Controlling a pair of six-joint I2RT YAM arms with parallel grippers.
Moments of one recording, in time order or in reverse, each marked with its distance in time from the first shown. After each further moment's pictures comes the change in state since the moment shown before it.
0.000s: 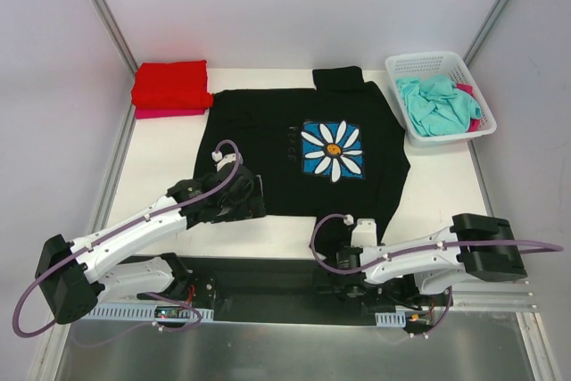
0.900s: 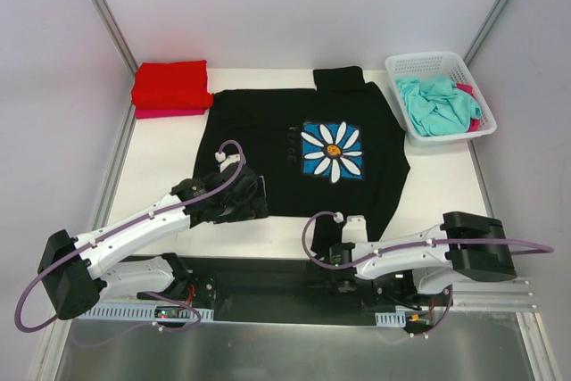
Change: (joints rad) left arm -0.023 0.031 0.014 -0.002 -0.003 -0.016; right arm -0.063 0.027 -0.009 0.119 0.008 -0.121
